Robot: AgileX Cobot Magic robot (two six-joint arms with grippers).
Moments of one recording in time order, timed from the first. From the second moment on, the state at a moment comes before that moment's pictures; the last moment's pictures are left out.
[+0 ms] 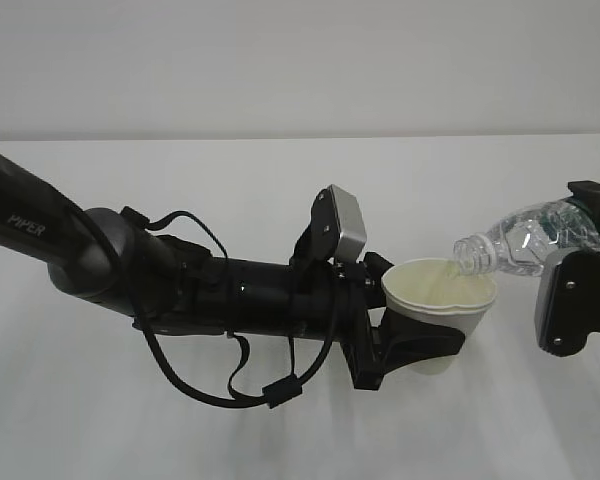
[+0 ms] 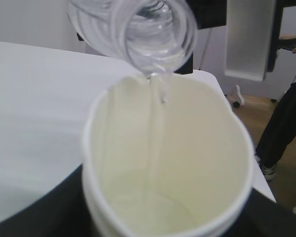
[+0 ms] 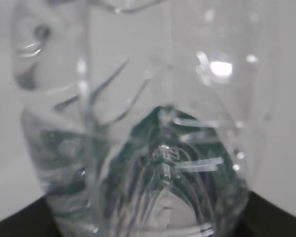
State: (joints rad) left arm -0.67 2.24 -1.14 1.04 -1.08 -0.62; right arm 0.20 1.50 -0.29 0.15 -0.89 -1.72
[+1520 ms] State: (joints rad) left arm -0.67 2.24 -1.14 1.04 -1.07 -0.62; right arm 0.20 1.50 -0.29 0.15 -0.89 -1.73
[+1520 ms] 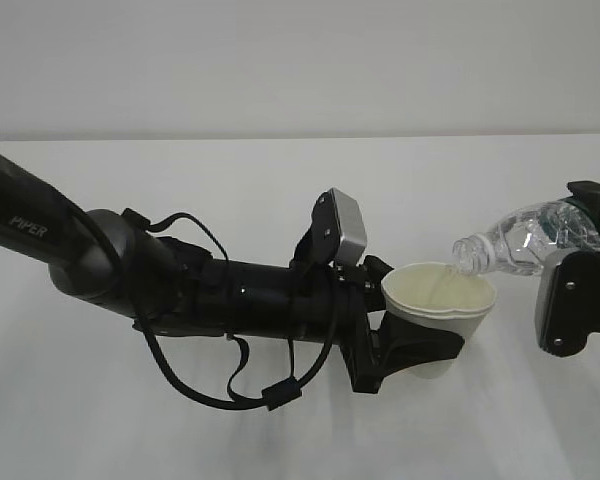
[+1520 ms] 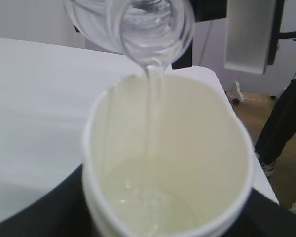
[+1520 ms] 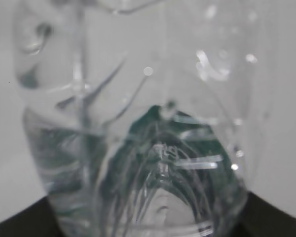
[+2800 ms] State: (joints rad) left arm -0.67 2.24 -1.14 1.04 -1.07 -0.64; right arm 0.20 1.50 -0.31 0.15 -0.88 -1.76
